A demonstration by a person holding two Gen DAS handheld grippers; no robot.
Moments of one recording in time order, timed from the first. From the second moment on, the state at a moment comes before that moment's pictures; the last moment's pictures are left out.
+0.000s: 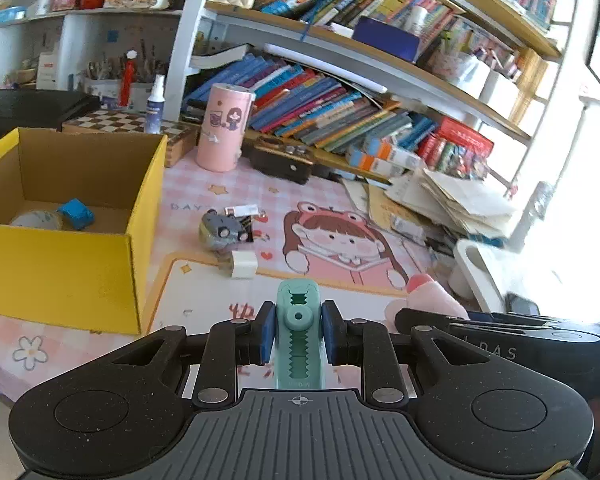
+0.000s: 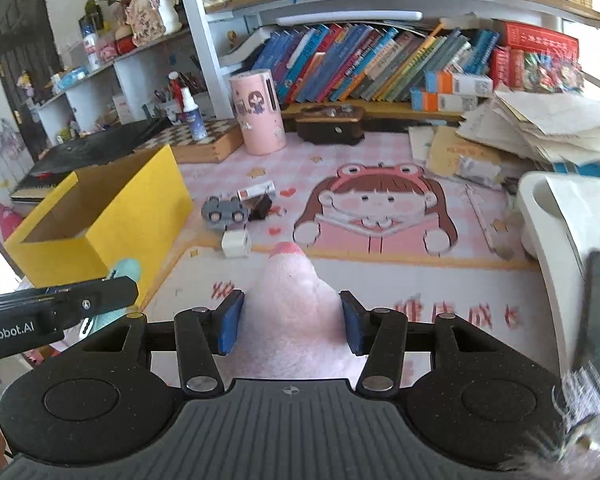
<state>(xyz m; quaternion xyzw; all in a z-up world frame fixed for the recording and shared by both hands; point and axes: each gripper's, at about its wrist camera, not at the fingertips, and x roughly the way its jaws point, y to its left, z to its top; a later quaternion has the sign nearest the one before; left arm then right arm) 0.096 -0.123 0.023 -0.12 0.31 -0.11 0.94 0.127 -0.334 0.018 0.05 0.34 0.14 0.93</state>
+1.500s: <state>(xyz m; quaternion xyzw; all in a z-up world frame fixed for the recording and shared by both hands) -0.047 0.098 0.022 -0.14 0.32 -0.01 0.94 0.007 -0.083 0.018 -0.02 0.38 0.25 0.89</state>
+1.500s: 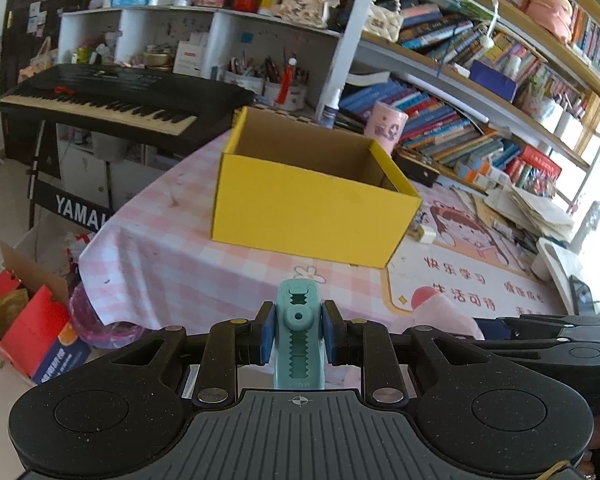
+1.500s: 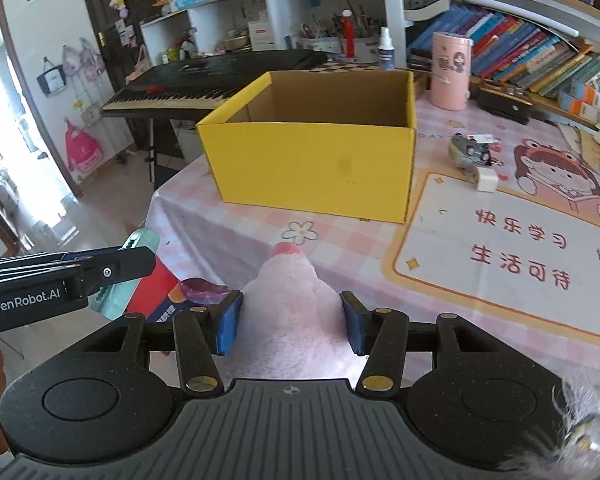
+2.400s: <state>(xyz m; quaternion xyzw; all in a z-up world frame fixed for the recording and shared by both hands) 0.003 0.110 0.042 -0.13 0.29 -0.03 0.95 0.056 -0.070 0.040 -0.01 0.35 0.26 0.90</state>
